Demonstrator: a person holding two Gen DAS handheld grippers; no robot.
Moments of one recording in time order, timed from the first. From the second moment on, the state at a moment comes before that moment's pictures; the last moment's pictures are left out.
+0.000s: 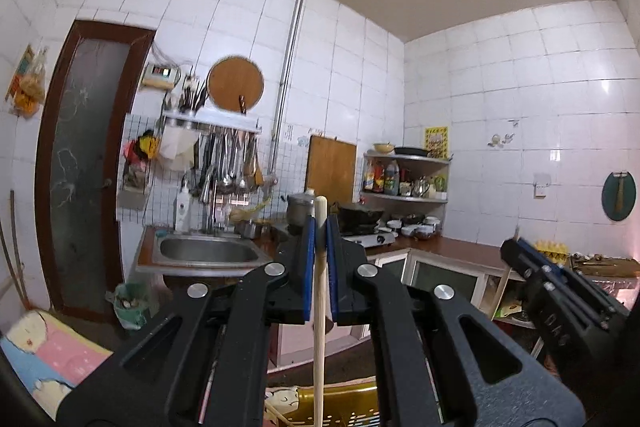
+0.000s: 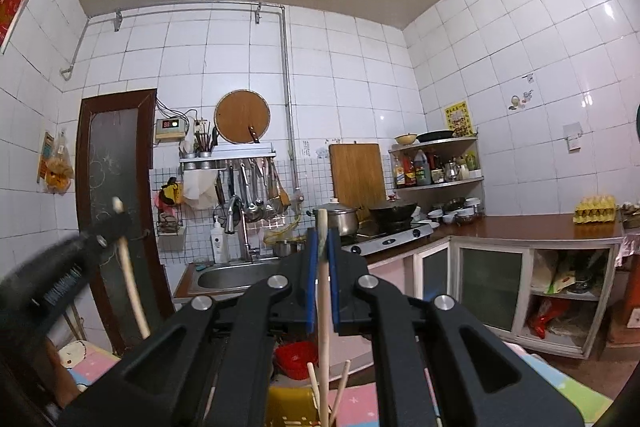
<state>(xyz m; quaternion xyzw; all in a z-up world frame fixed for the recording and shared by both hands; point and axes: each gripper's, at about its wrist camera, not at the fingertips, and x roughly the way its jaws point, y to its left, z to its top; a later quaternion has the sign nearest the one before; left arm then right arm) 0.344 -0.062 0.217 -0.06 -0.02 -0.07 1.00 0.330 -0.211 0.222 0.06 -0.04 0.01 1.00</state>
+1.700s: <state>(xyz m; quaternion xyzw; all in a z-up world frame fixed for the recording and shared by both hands) 0.262 0.031 0.010 0.00 0.36 0.01 0.93 0.230 -0.185 -0.002 0.02 0.36 -0.01 0.93</state>
